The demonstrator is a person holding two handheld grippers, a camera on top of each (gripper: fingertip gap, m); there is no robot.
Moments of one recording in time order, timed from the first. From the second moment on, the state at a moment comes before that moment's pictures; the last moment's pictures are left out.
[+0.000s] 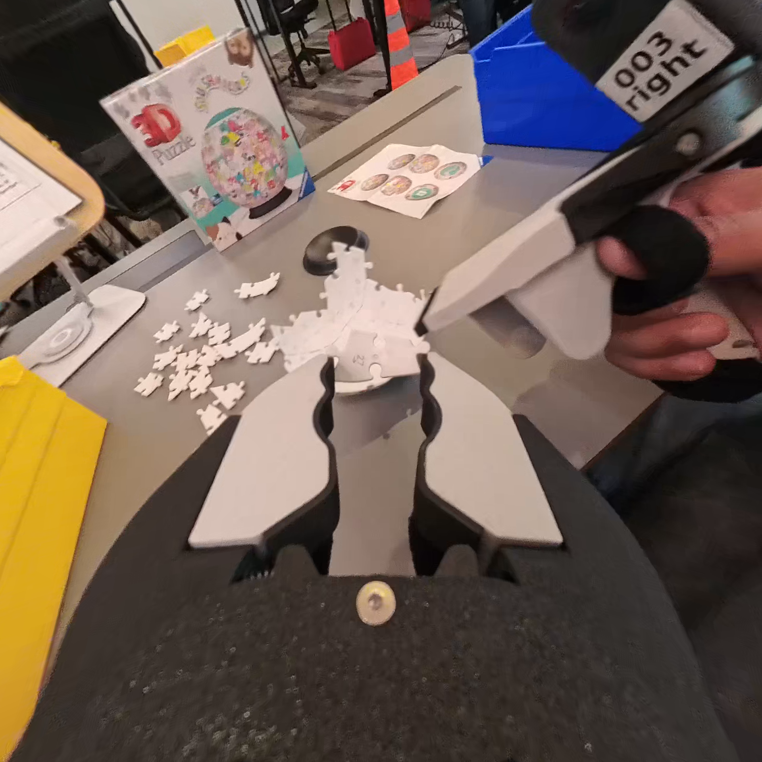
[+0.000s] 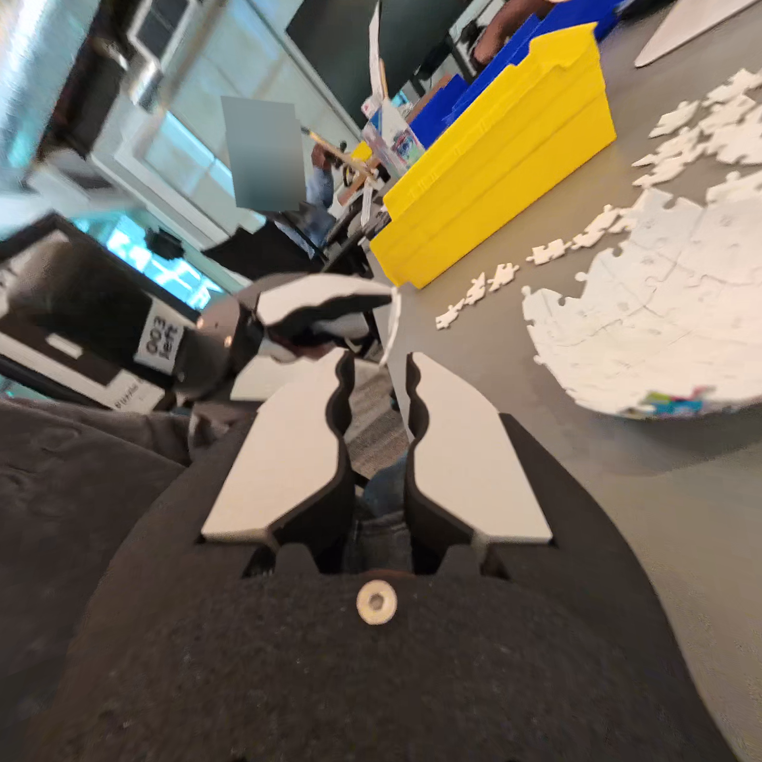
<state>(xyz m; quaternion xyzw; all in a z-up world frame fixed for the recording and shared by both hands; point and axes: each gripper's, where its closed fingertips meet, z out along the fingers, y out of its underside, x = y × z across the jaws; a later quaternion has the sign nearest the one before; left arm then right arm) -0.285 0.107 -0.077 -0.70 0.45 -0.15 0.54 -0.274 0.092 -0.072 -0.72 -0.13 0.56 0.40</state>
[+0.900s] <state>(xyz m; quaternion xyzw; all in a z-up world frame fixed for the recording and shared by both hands) -0.300 0.036 -0.171 -0.71 0.56 -0.23 0.35 -0.261 0.026 -0.175 -0.83 -0.33 0.25 0.37</state>
